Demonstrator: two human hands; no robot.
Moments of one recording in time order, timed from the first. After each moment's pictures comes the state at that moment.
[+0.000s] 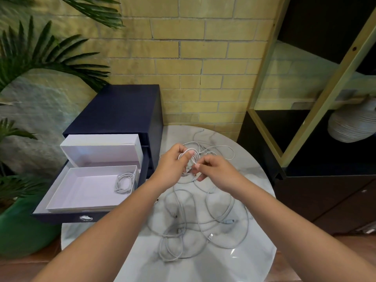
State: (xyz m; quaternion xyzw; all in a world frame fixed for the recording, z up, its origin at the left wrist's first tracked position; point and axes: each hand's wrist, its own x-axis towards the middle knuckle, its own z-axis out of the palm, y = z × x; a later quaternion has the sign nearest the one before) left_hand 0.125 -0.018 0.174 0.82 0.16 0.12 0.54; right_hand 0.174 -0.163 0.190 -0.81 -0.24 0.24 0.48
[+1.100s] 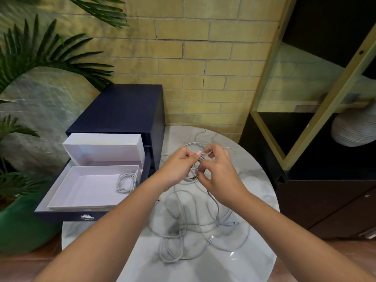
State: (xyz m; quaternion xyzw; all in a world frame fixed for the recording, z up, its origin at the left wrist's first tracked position) left_hand 0.128 -0.023 0.184 0.80 0.15 0.04 0.58; right_hand 0.170 -0.164 0.166 -0.85 -0.42 -0.11 0.28
